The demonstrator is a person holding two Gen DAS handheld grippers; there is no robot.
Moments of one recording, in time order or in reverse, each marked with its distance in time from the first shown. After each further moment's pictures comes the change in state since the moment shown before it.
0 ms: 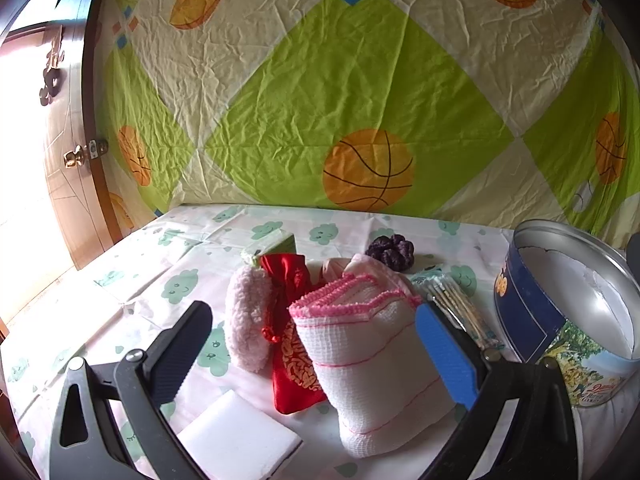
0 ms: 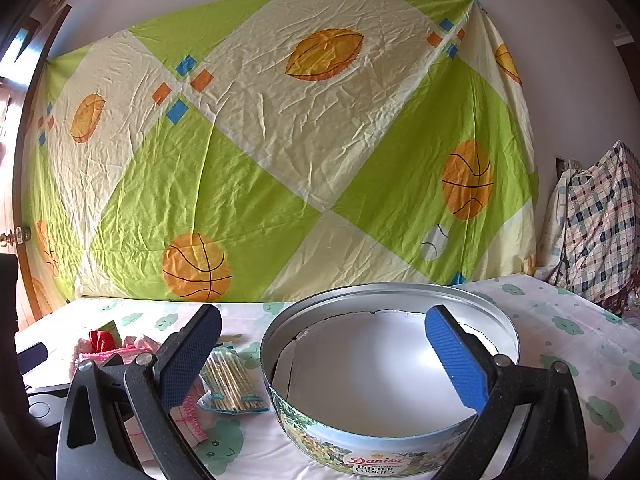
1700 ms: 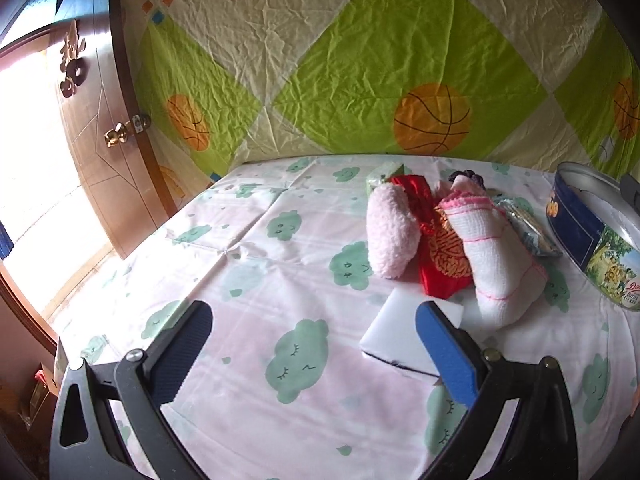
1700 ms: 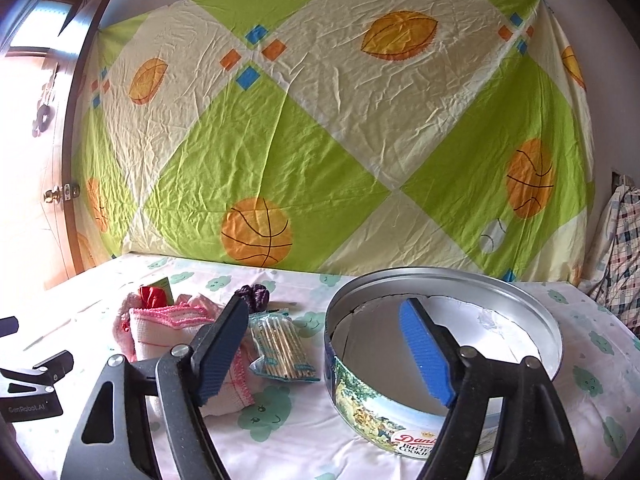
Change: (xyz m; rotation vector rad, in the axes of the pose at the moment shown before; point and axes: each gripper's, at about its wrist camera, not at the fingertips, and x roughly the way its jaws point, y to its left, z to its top) left arm -0.037 0.092 -0.035 0.074 0.157 0.128; right arm -0.005 0.024 -0.005 -0.114 0.088 0.203
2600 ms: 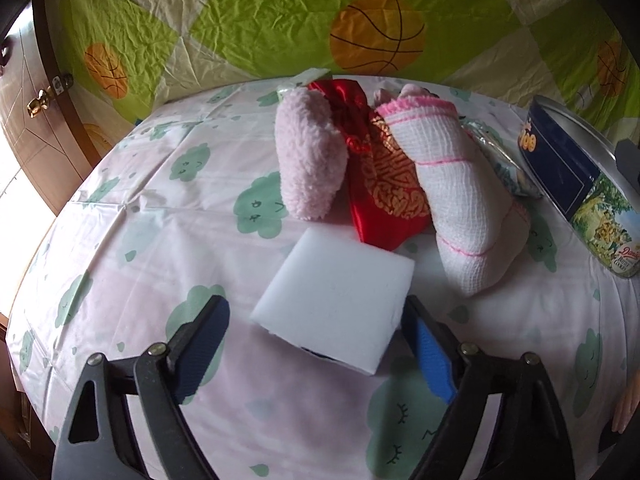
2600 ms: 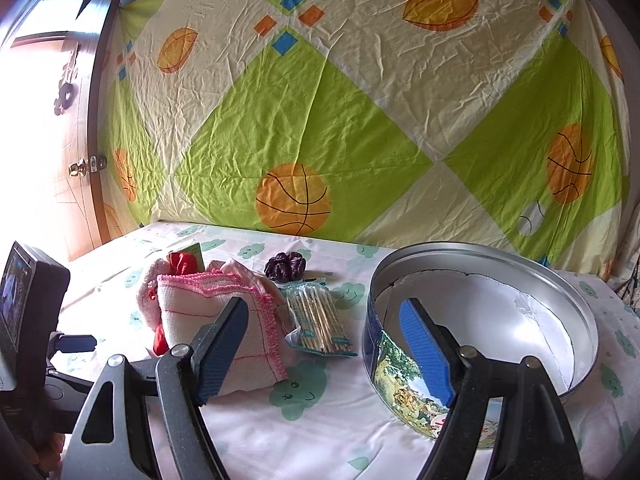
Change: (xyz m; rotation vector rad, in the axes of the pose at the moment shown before) left arm 0.053 -0.045 -0.004 0.071 0.253 -0.209; right arm 0.013 0.017 -0.010 -0.040 0.111 0.118
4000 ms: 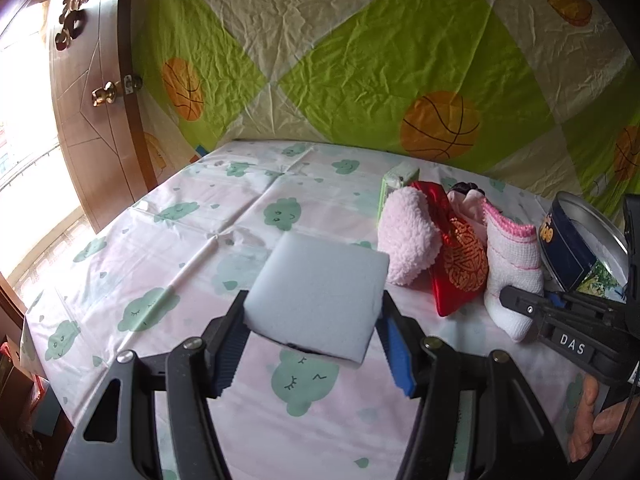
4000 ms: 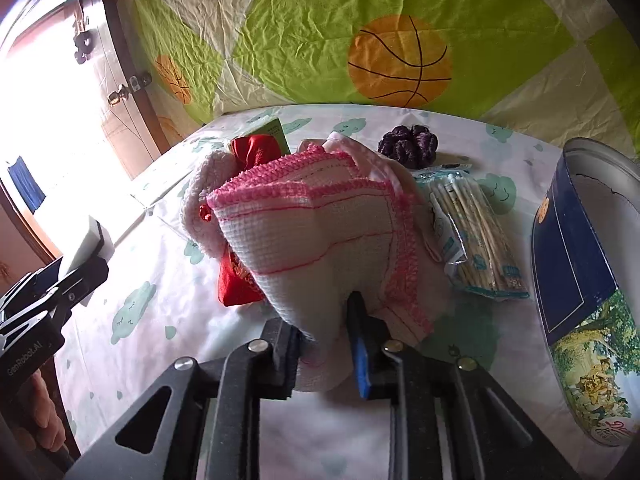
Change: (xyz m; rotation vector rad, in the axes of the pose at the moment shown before) left arm -0.050 0.072 -0.005 -0.169 -0.222 0.053; right arm 0.101 0.054 -0.015 0.025 0.468 0.330
